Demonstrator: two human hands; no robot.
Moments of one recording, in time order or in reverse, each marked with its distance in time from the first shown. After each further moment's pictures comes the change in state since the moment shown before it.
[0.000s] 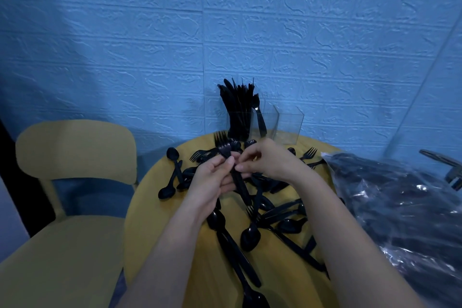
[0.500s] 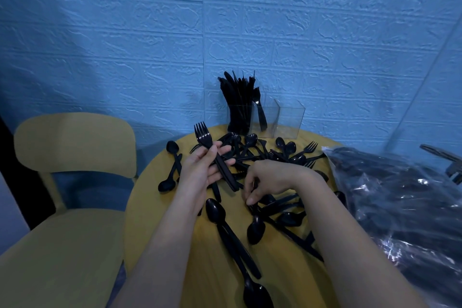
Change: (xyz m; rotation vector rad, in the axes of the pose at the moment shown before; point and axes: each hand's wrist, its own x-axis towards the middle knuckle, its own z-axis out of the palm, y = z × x) left_hand 0.001 0.001 -0.013 -0.051 0.168 0.062; right_hand -0.002 0.014 0.015 -0.347 -0.528 0.025
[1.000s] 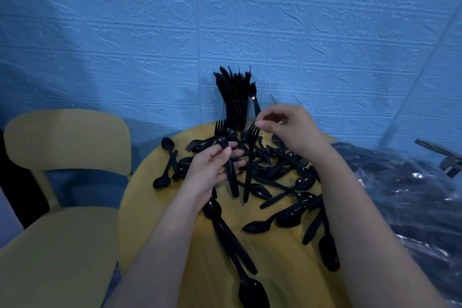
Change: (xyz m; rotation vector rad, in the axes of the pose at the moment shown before) left_hand -0.001 -0.006 0.013 0.135 -0.174 -0.036; right_hand -0.031 0.009 -0.036 0.481 0.902 -0.161
